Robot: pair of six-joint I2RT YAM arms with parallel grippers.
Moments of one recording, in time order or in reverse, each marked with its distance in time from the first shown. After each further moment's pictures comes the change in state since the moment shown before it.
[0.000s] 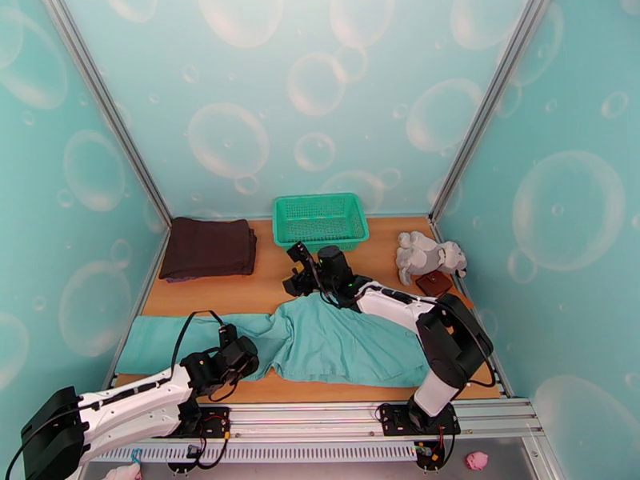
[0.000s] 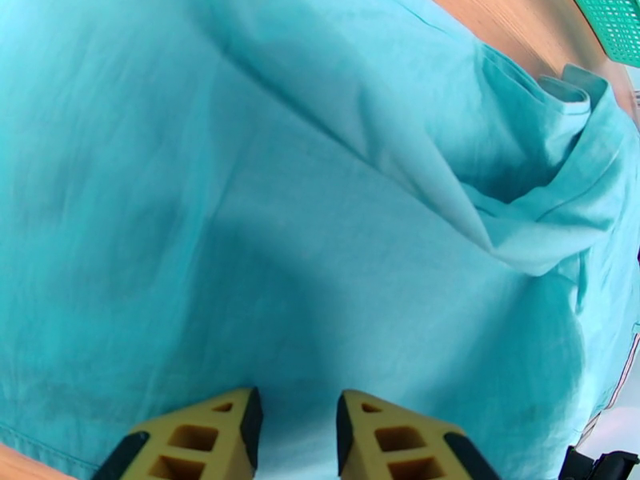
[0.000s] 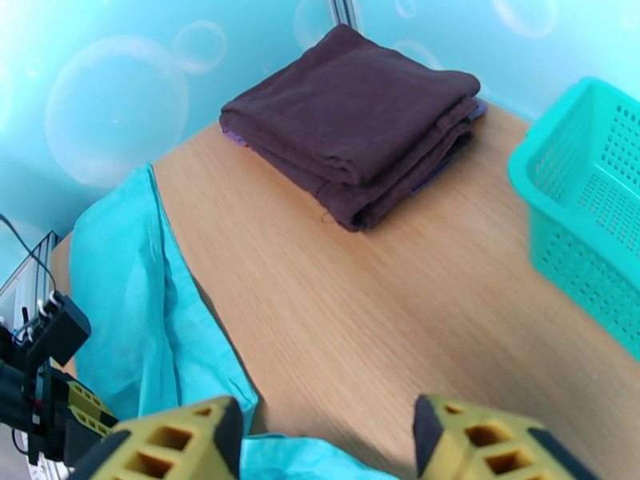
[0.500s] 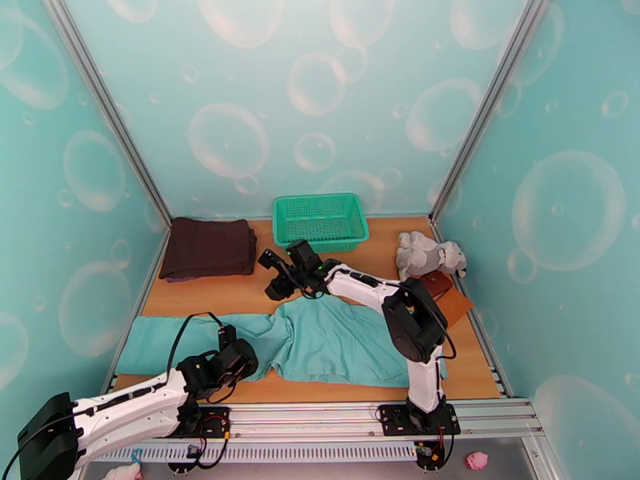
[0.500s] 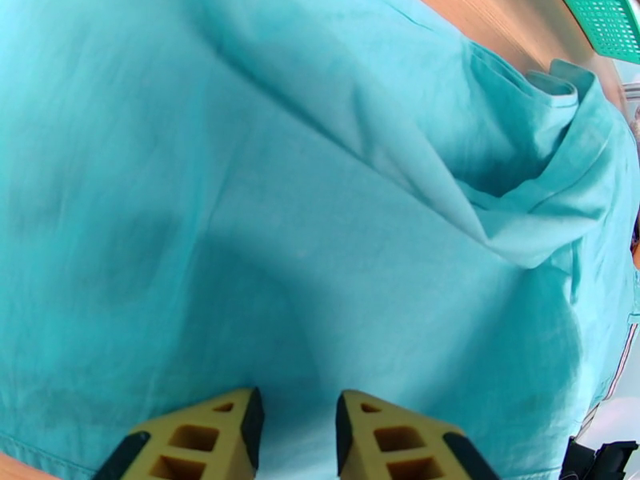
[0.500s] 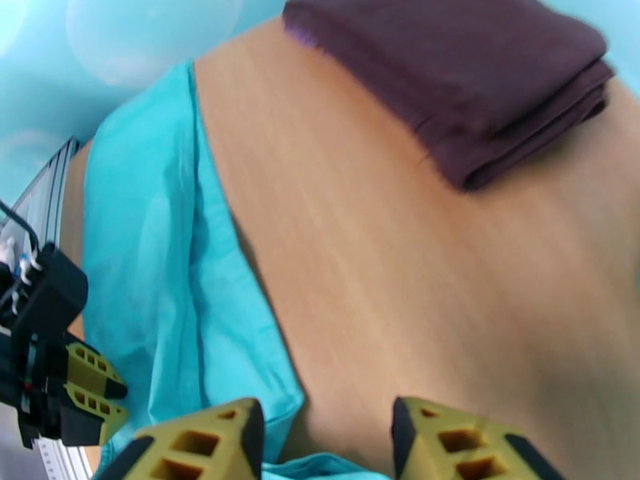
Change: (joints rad) left arm -0.007 -0.057 -0.040 0.026 -0.002 0.014; right arm 0.118 0.322 0.419 -0.459 -0.067 -0.167
